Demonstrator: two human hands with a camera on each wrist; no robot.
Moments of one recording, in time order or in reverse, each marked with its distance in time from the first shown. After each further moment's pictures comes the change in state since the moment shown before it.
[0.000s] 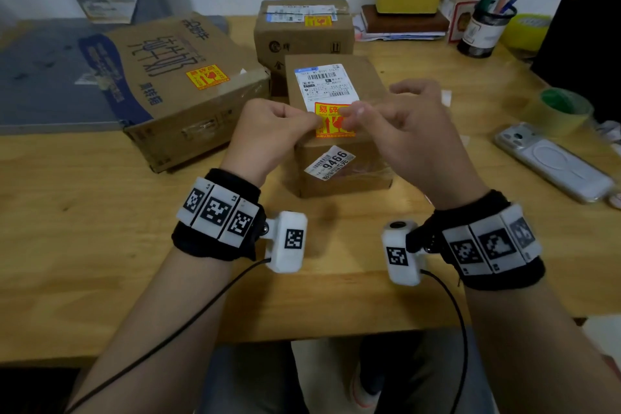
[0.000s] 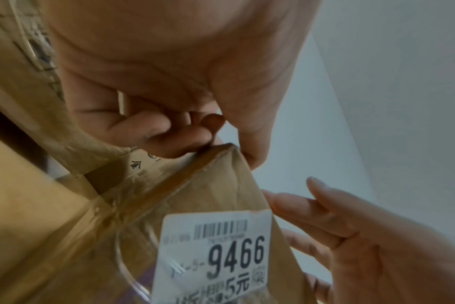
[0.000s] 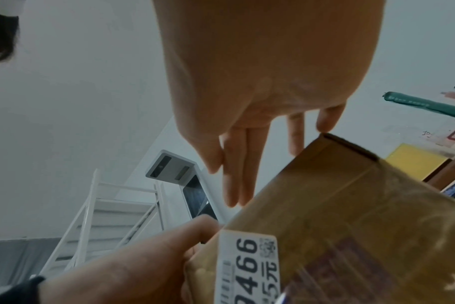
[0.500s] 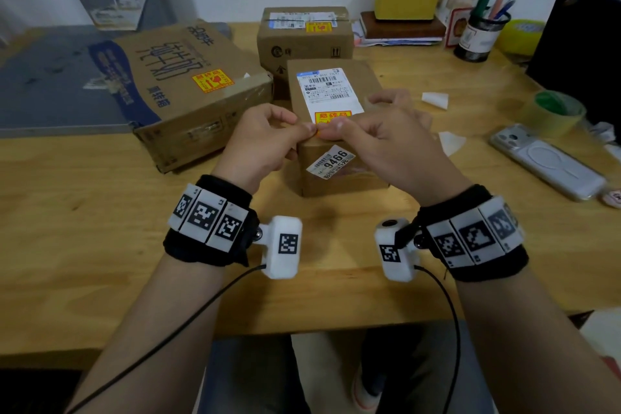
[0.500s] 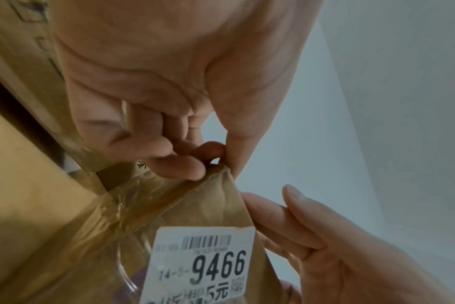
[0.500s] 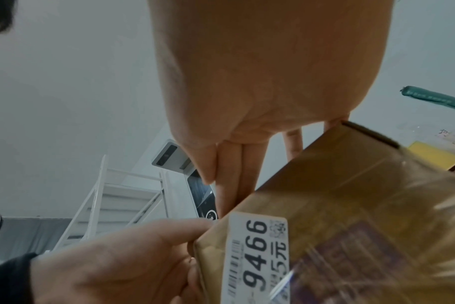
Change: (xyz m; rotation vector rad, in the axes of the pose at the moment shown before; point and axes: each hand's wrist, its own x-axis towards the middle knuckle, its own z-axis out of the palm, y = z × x) left_hand -0.005 -0.009 -0.011 -0.019 -0.001 -0.075; right_hand -0.003 -0.008 0.004 -0.062 -0.218 0.032
